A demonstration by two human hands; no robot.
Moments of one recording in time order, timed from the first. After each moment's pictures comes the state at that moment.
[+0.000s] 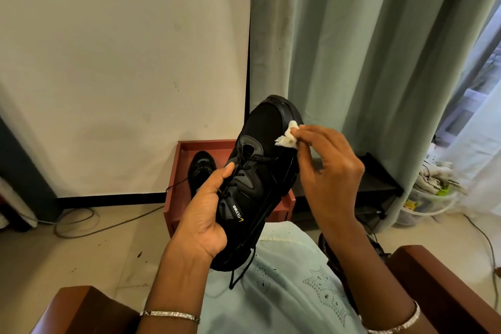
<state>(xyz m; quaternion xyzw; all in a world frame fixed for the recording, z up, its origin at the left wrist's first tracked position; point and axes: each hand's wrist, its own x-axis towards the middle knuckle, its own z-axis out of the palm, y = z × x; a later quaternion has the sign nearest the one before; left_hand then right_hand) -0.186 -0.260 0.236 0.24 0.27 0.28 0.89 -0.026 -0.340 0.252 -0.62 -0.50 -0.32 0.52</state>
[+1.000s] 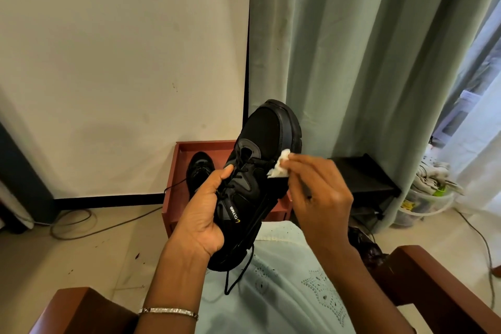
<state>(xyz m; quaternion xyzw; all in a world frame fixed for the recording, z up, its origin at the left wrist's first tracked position) -0.185 -0.256 0.233 0.26 0.28 0.27 0.88 -0.041 -0.355 0.221 -0.61 -0.53 -0.31 0.50</state>
